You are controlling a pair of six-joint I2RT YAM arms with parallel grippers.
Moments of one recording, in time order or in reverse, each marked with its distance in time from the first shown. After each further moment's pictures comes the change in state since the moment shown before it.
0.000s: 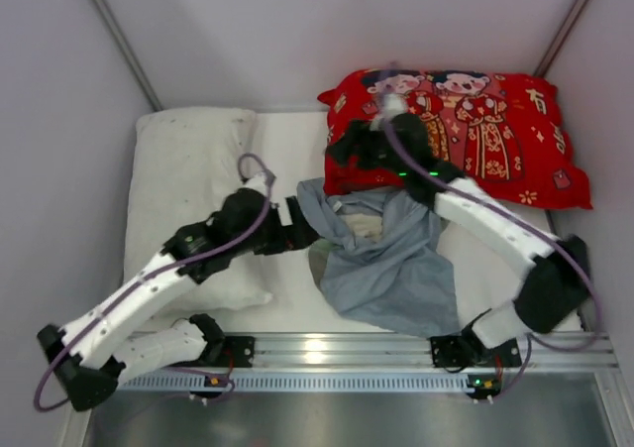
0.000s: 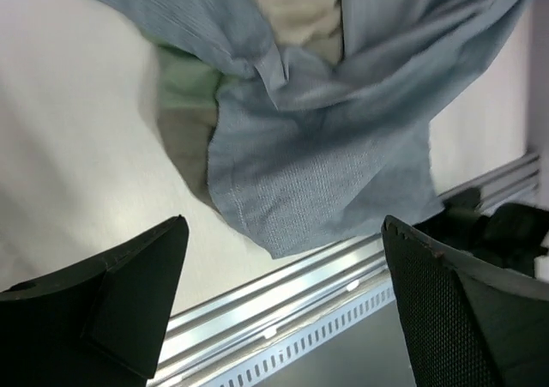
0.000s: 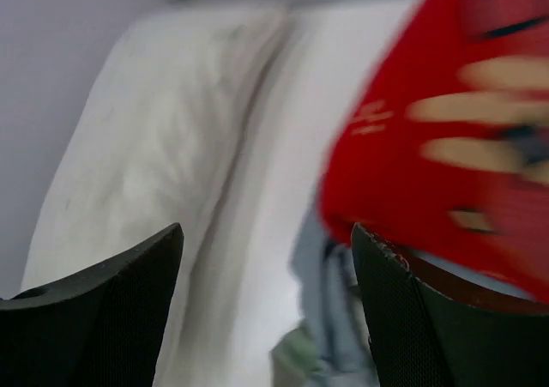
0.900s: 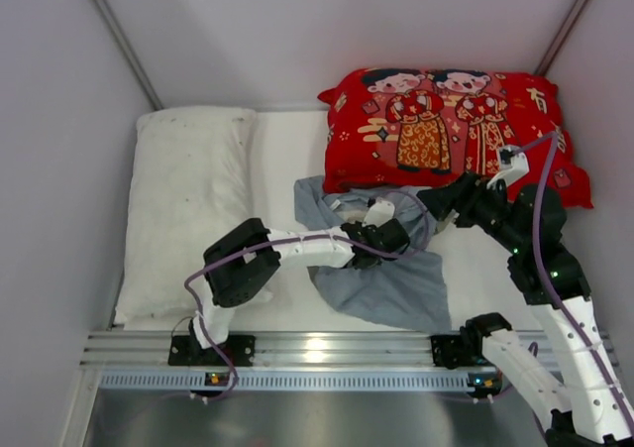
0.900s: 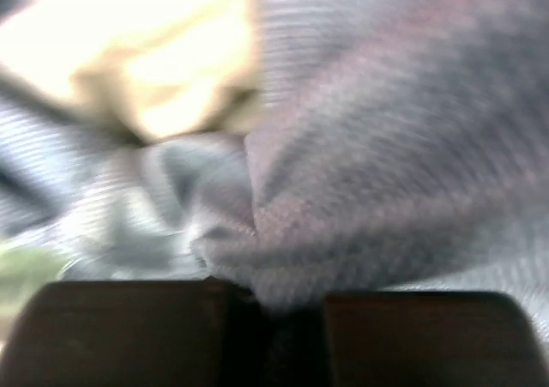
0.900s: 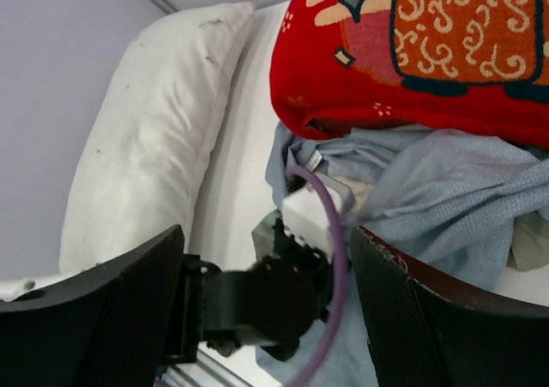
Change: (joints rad) left arm -0.389 1.121 0.388 0.289 -0.447 0.129; right arm -0.432 -0.925 -0.393 -0.423 -0.159 0.027
